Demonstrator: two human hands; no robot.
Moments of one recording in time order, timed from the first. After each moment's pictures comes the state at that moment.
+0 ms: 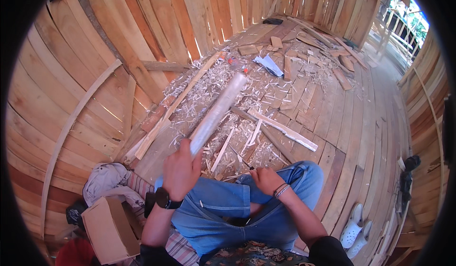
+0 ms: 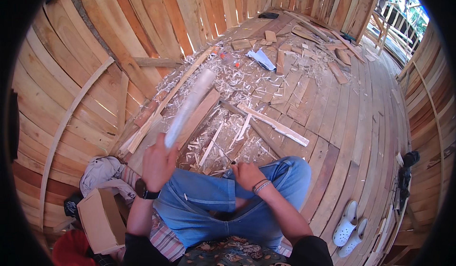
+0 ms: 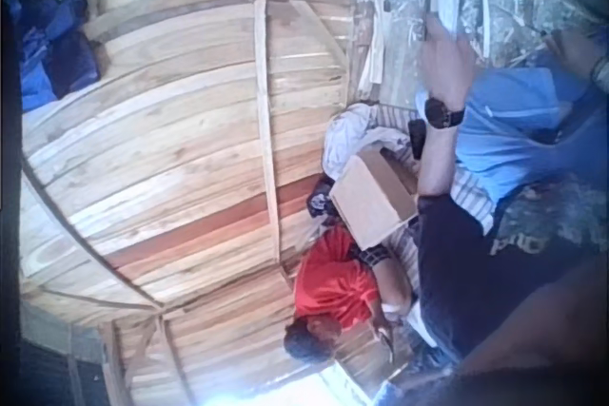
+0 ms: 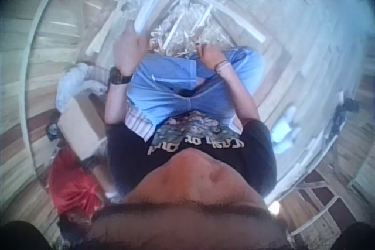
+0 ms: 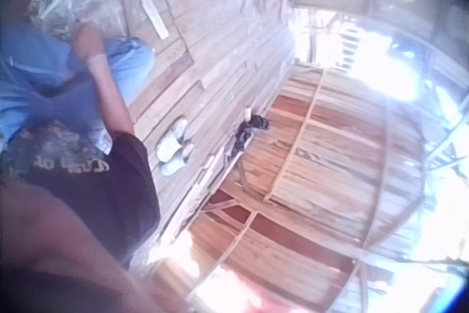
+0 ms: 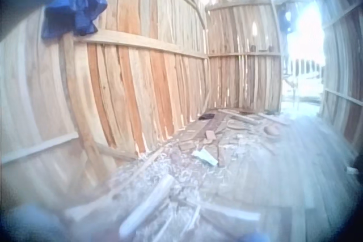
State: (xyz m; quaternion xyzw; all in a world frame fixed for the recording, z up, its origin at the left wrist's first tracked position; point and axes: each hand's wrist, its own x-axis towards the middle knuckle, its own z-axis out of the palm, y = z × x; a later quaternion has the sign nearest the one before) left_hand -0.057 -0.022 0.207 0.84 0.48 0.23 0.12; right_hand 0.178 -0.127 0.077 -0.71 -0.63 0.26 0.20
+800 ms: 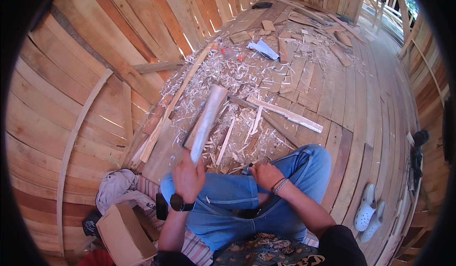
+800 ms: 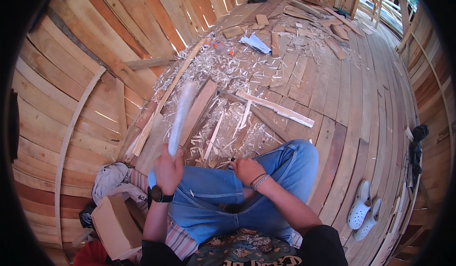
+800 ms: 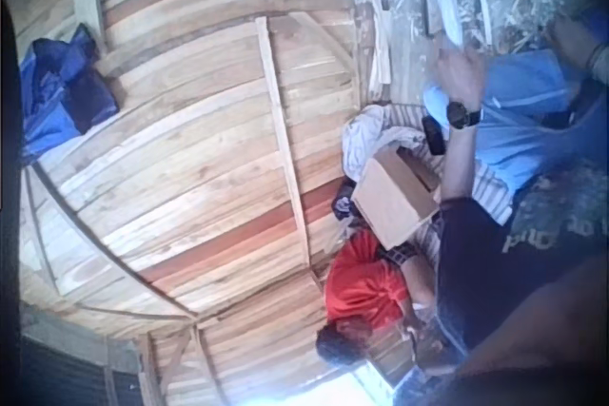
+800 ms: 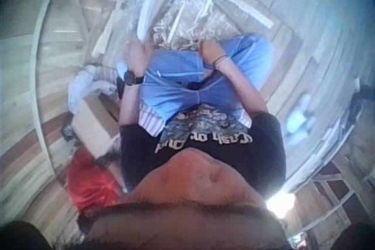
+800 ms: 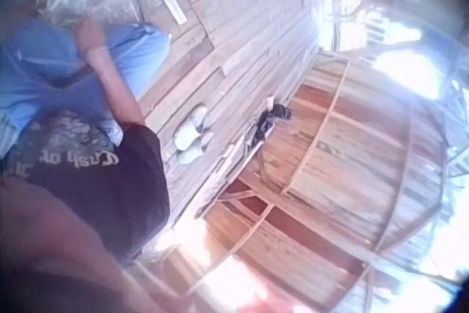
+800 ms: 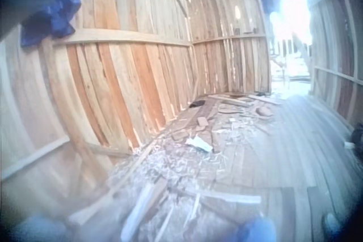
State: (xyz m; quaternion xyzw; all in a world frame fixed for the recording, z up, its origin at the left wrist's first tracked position) left_hand -0.059 -0.027 0.130 0.84 0.50 0.17 0.10; right_hand 0.162 -0.135 0.052 -0.74 -0.59 0.27 0.17
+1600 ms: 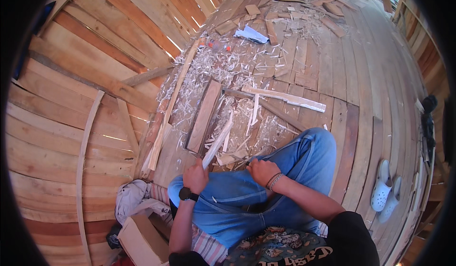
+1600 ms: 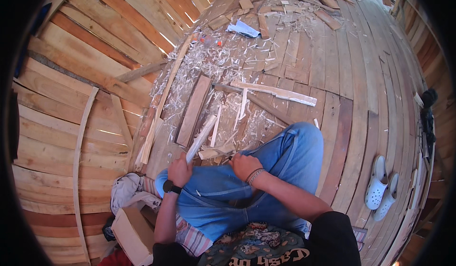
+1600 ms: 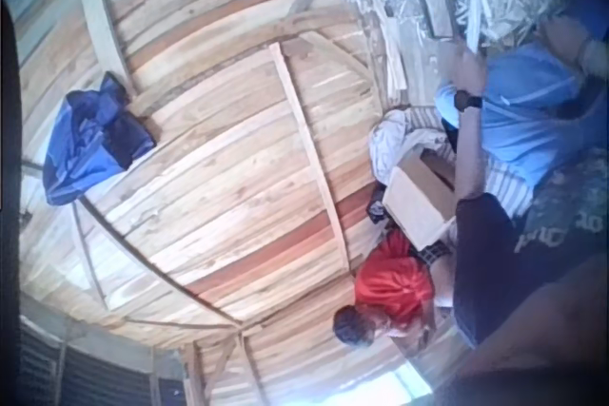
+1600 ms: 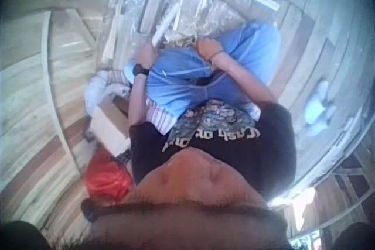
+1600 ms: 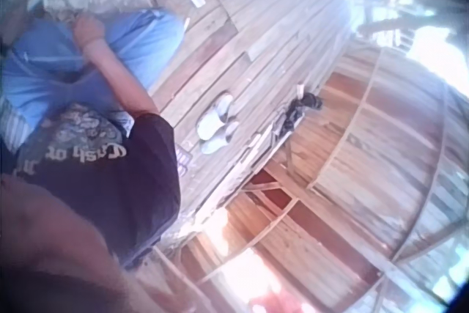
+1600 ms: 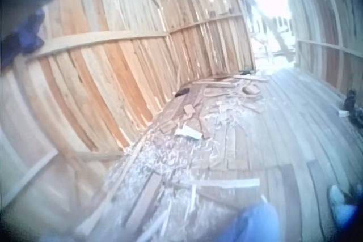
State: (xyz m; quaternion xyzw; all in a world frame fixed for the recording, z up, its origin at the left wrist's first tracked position) left_hand -0.087 0.005 0.051 0.89 0.45 -0.01 0.05; right_hand 0.142 -0.136 0.025 -0.74 -0.58 0.29 0.14
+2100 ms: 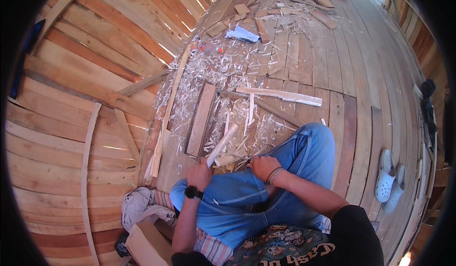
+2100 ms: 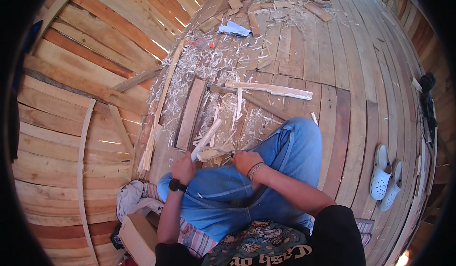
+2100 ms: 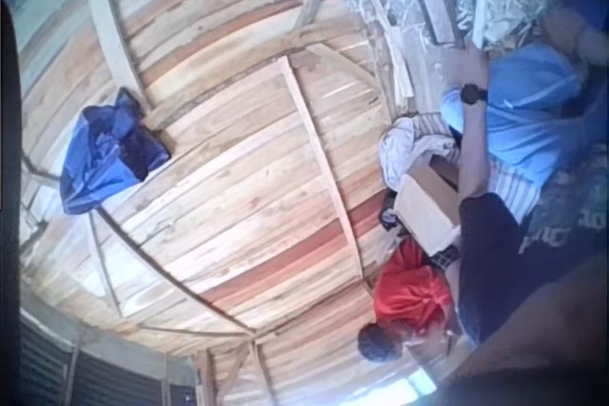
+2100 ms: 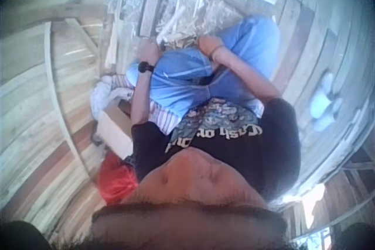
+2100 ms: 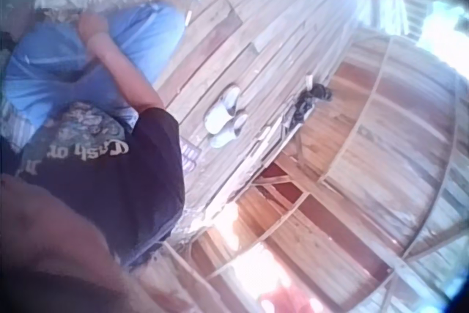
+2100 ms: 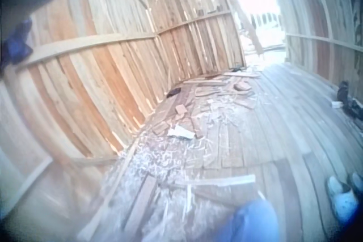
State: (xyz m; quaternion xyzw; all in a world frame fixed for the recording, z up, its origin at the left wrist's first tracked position) left_hand -0.067 0.017 0.039 0.89 0.46 0.01 0.06; right_hand 0.151 -0.130 0.009 -0.76 -0.56 0.30 0.13
